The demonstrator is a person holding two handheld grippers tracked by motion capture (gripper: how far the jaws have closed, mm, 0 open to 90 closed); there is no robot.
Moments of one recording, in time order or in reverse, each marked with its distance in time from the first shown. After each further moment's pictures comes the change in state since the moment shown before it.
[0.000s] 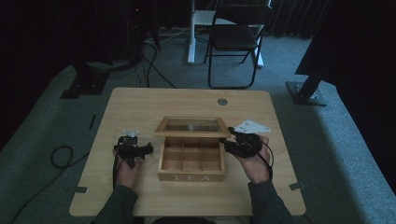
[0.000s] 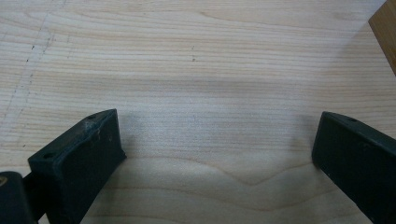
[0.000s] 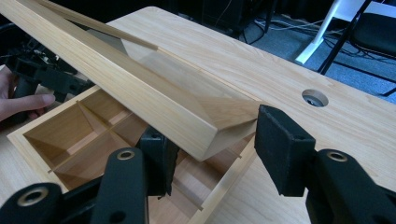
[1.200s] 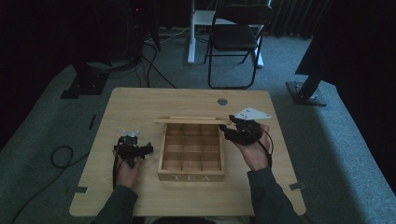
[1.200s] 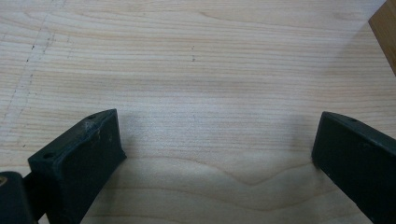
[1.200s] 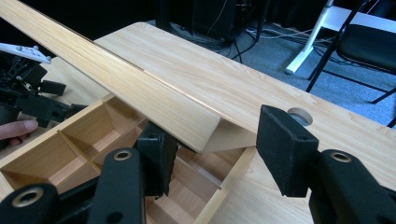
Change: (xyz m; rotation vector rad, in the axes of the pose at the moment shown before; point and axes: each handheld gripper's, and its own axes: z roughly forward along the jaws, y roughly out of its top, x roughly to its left) left arm 0.000 0.000 0.000 -0.002 0.000 -0.001; right arm -0.016 0.029 0.008 -0.026 -0.025 0.003
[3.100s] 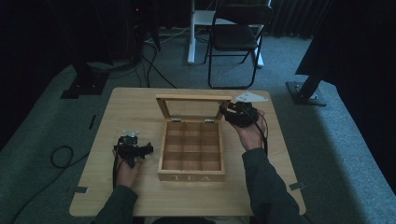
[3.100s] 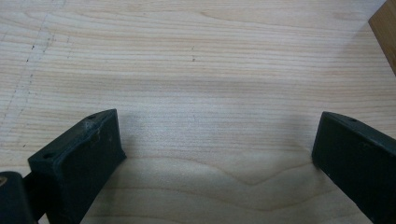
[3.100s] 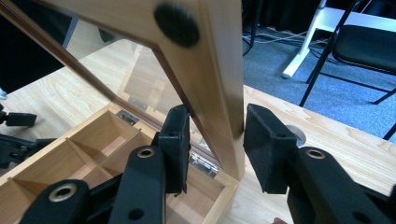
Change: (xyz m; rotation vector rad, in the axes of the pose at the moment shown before) left arm 0.000 0.000 0.000 0.002 -0.001 -0.001; right arm -0.037 0.019 0.043 -0.028 -0.006 0.061
